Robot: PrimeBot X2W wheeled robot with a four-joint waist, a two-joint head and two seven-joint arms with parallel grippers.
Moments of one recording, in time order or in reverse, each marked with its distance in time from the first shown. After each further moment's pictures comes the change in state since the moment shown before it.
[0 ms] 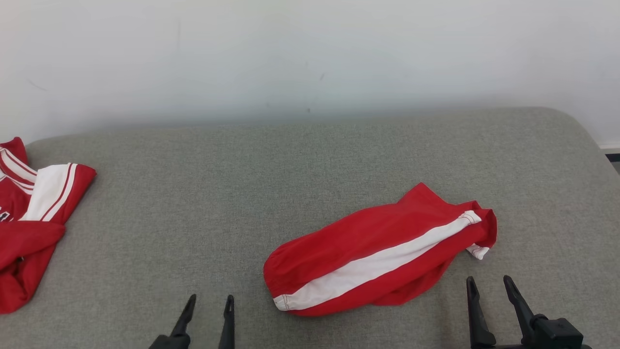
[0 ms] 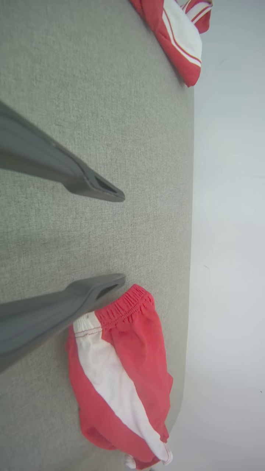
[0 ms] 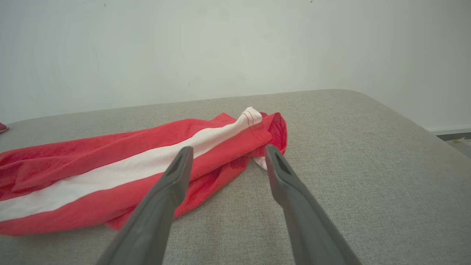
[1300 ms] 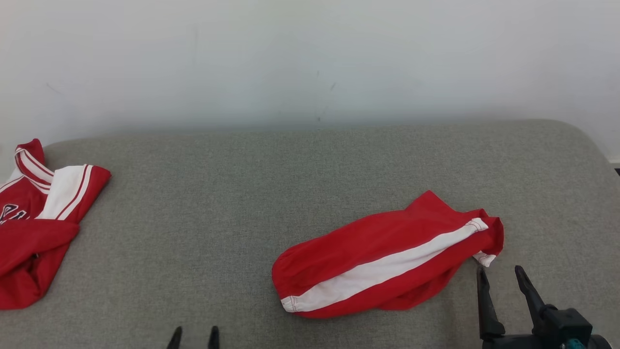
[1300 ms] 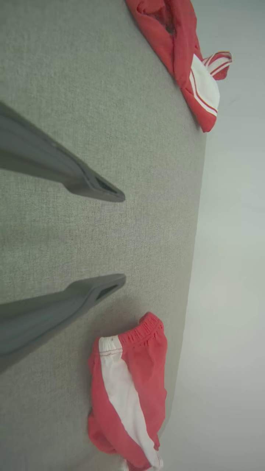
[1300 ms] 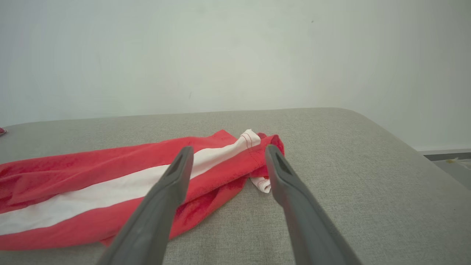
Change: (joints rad) left arm 0.176 -0.054 0.217 -0.101 0.067 -0.160 -0.003; right arm -0.003 0.000 -0.047 -0.027 -0.041 0.000 0.015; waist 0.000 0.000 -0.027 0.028
